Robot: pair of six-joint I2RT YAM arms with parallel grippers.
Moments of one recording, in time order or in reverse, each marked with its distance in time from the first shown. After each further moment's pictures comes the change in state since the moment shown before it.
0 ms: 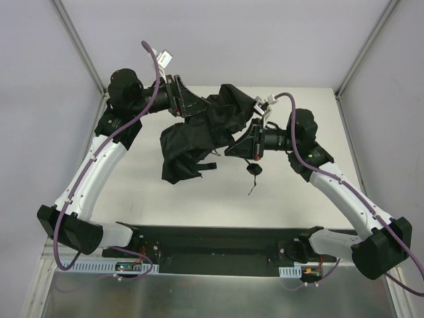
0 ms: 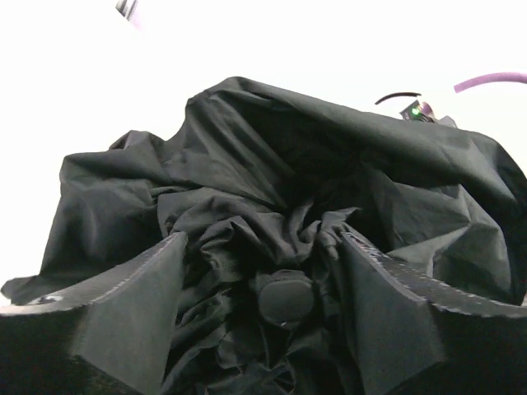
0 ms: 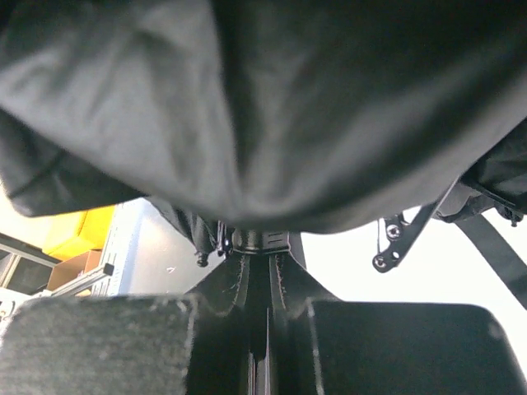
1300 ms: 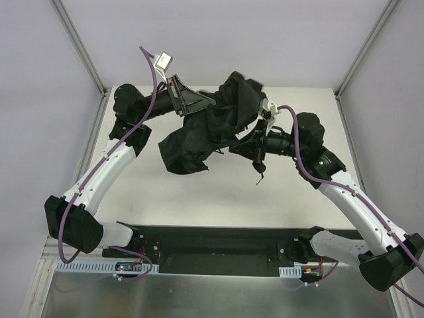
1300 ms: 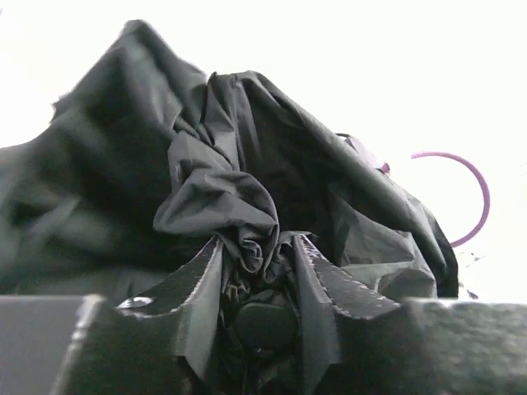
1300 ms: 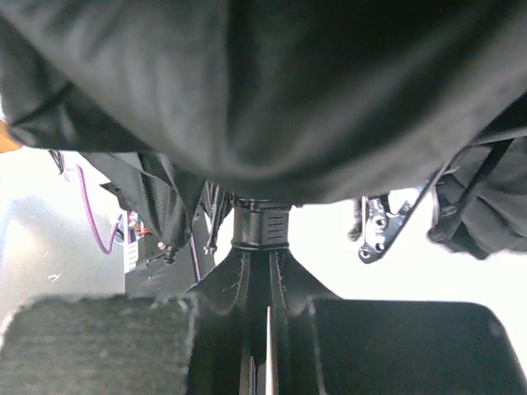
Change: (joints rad) left arm -0.027 0.014 -0.205 0.584 0.061 -0.502; right arm 0.055 -0.105 0.052 -0.239 0.254 -0.355
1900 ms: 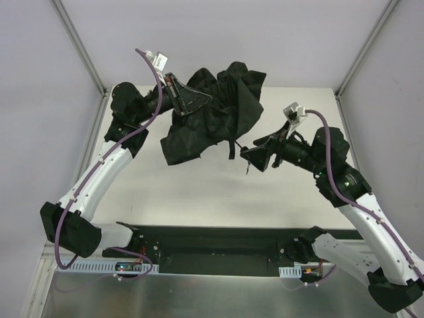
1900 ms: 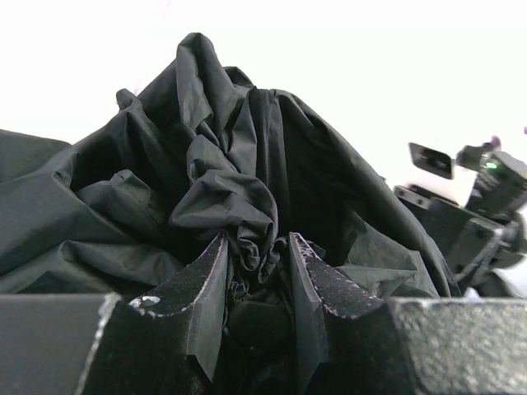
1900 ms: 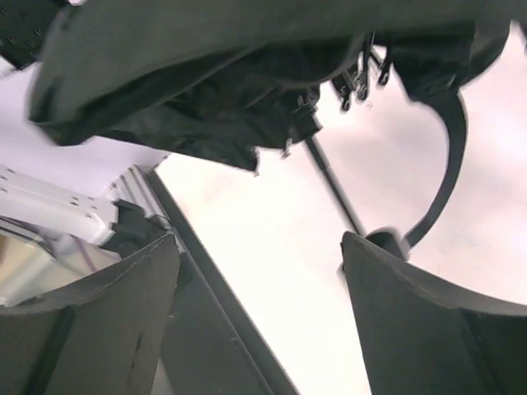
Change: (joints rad) left arm 0.002 -0.036 0.012 -0.104 -0.106 0.367; right arm 0.010 -0.194 0.001 -0.201 0.321 0.154
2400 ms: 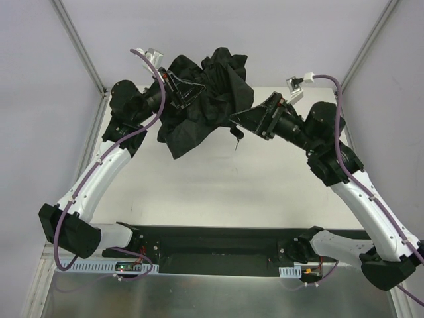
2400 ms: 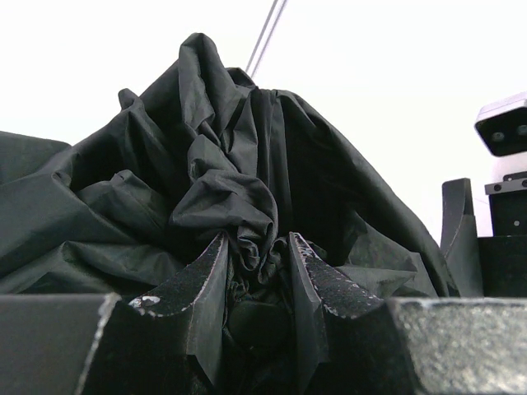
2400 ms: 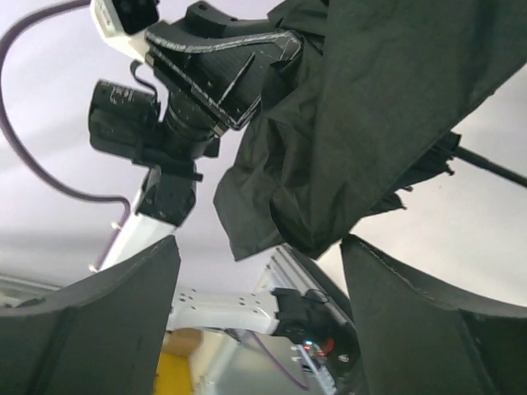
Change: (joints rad) left arm 0.000 -0.007 0.037 -0.099 -0.232 0.246; right arm 0.027 0.166 0.225 0.092 0.076 0.601
